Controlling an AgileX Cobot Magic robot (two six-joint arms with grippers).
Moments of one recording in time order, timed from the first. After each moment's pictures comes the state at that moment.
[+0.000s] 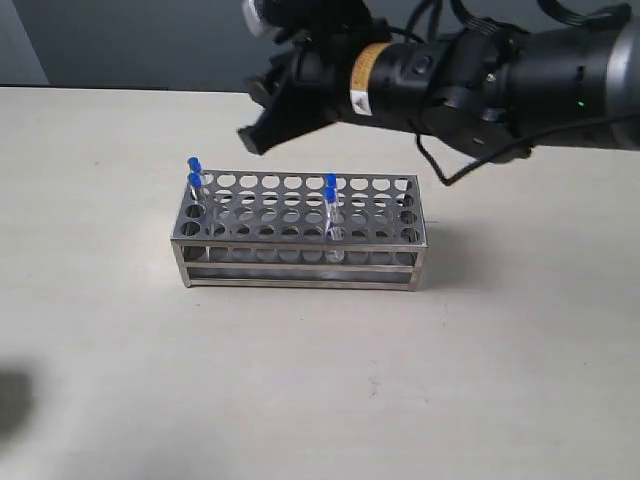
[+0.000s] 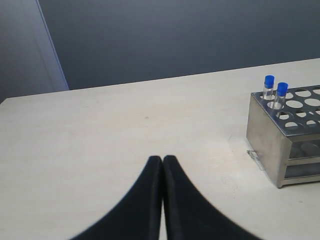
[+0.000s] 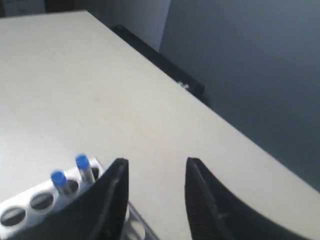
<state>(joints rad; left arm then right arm) 0.03 0.00 0.01 0.21 0.25 -0.12 0.79 1.73 -1.13 -0.58 -0.18 0.34</state>
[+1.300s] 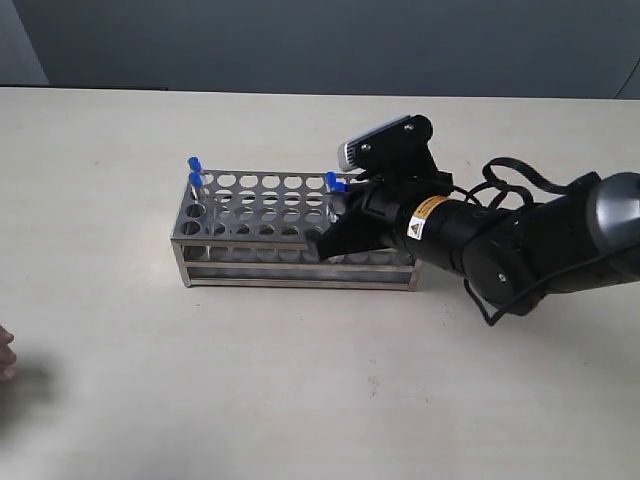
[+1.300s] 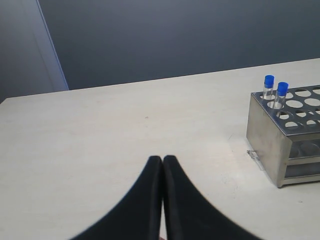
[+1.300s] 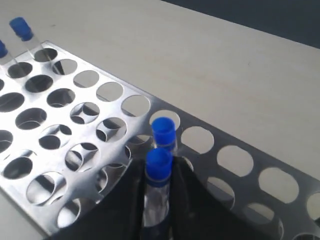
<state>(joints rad) 0.03 0.00 0.01 0.21 0.25 -0.12 0.76 1.83 -0.72 0.02 -0.55 0.00</state>
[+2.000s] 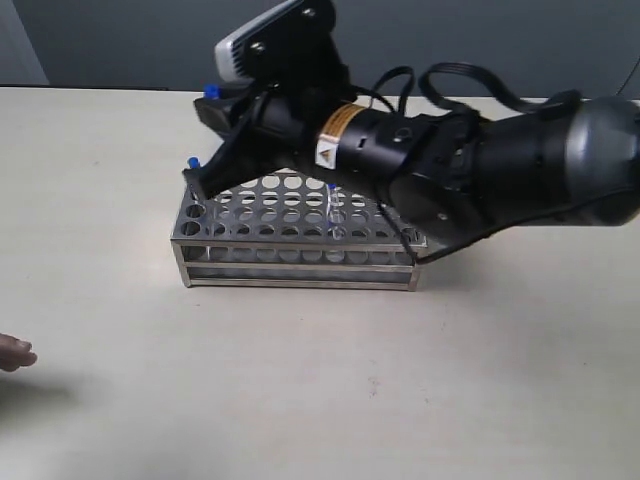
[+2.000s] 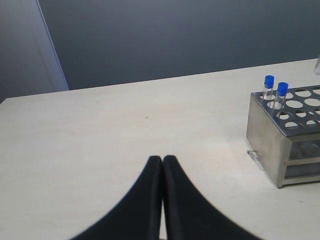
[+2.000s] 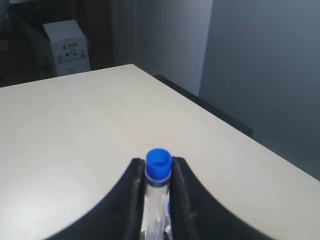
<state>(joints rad) 0.03 0.00 0.01 0.21 0.25 -0.12 0.92 1.77 -1.01 -0.23 -0.50 0.11</state>
